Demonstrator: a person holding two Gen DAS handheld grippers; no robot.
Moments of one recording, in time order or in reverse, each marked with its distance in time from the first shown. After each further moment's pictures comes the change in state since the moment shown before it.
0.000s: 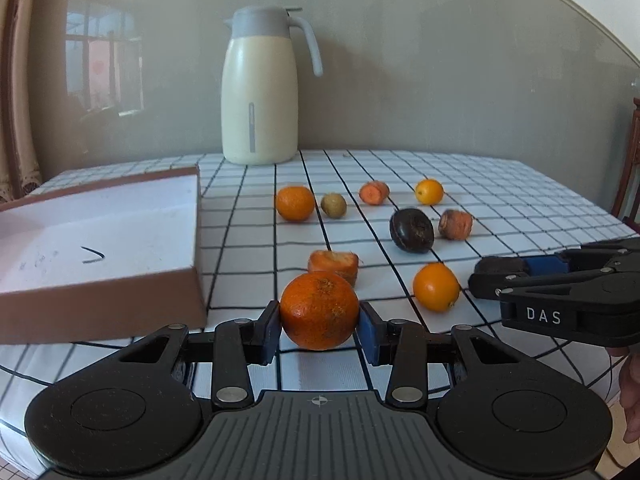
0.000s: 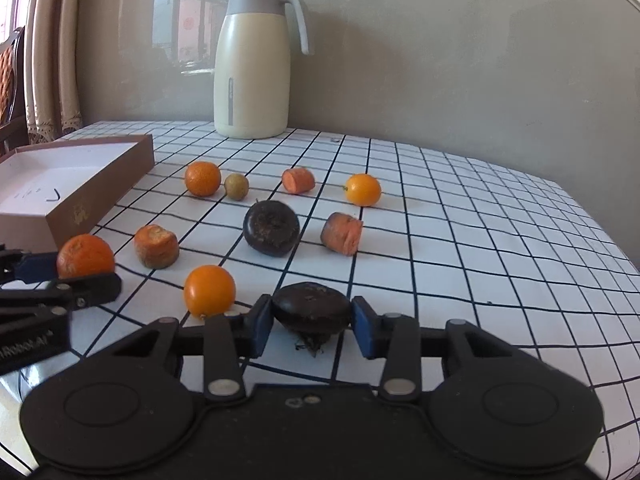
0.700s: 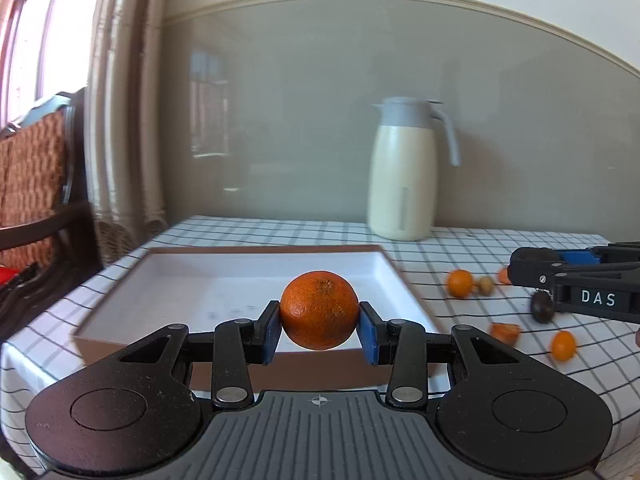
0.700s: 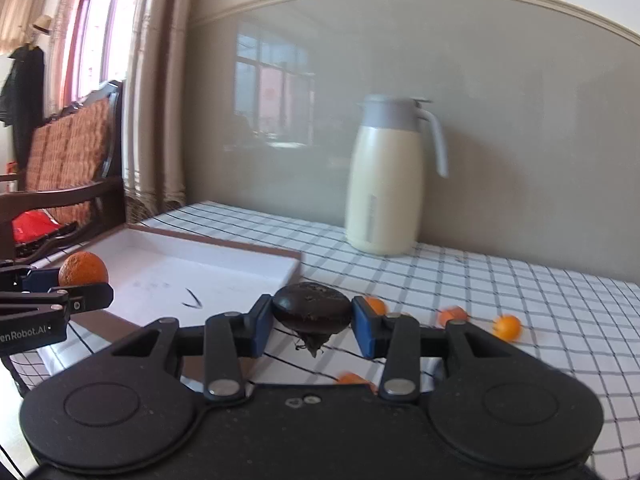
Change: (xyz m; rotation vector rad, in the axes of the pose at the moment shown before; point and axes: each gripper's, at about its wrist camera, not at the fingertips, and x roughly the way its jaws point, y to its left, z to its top) left arm -0.086 0.134 0.016 -0.090 -0.164 0.255; right arm -0.035 0.111 0.063 -0.098 -0.246 0.255
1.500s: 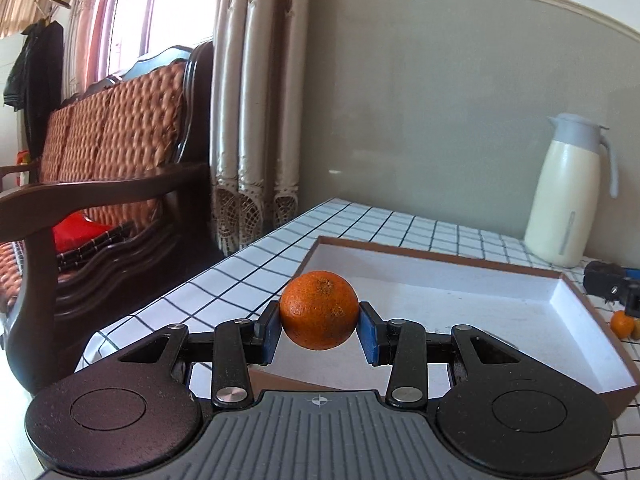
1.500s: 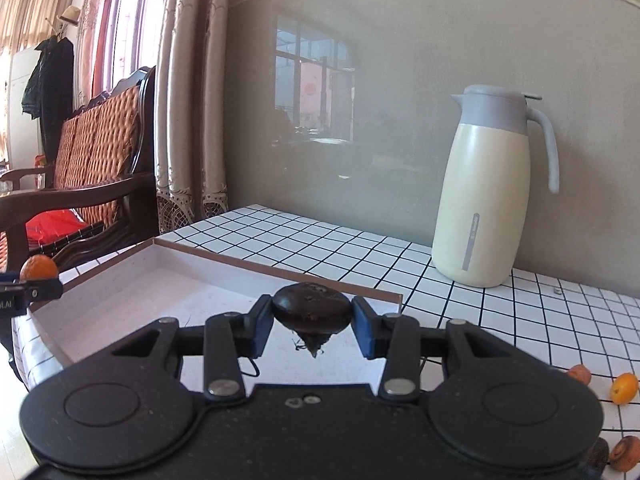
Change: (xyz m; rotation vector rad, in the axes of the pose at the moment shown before) left arm 0.060 0.133 0.001 -0.153 0.062 0.268; right arm 0.101 0.051 0.030 -0.011 0.019 0.104
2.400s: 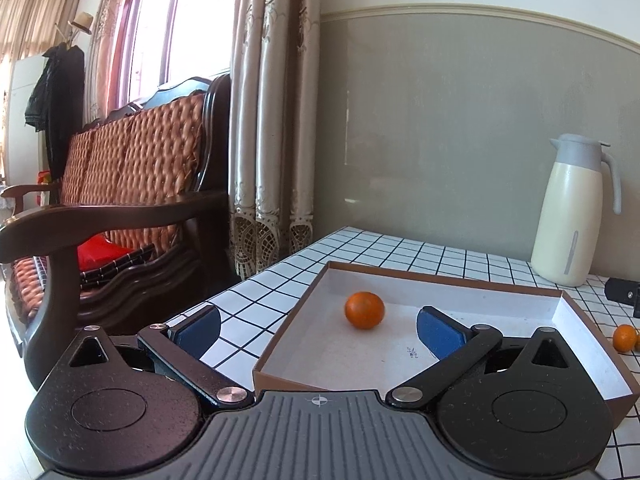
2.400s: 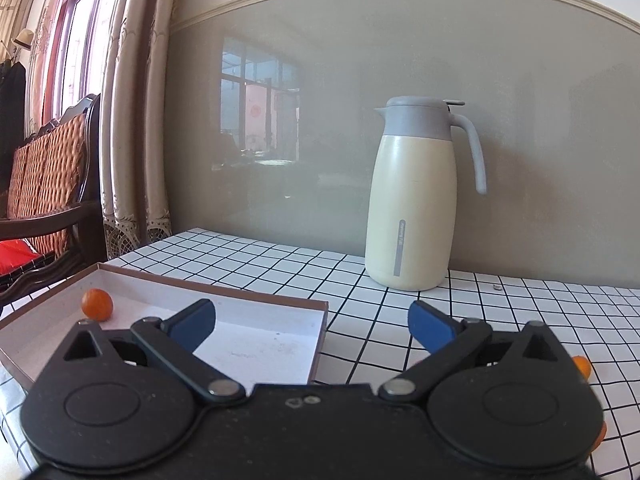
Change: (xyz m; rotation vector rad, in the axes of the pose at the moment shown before) left arm -0.032 -0.010 -0.007 0.006 -0.106 0.050; right arm -0.020 -0.025 -0.009 0.061 -0.066 -0.160
